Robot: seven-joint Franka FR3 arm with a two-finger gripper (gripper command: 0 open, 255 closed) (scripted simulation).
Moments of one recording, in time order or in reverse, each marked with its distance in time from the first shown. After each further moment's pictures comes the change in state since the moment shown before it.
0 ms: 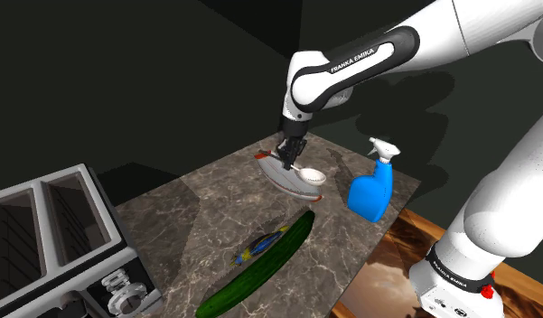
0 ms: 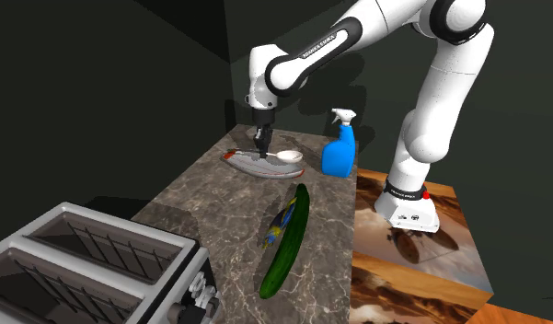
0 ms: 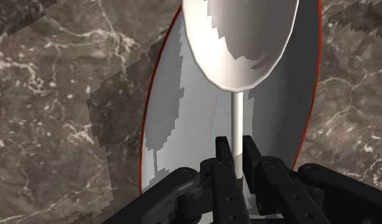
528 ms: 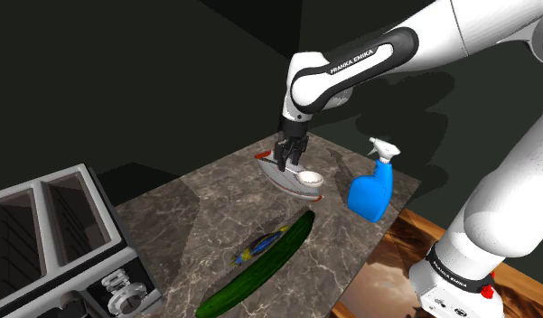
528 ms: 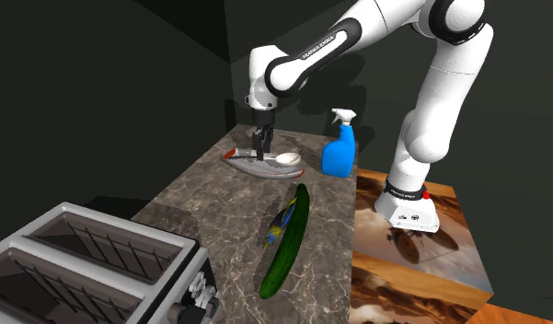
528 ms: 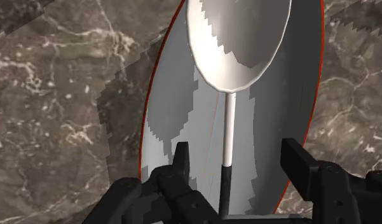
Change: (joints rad) arm 0.000 0.004 0.000 -0.002 0.000 0.007 0.000
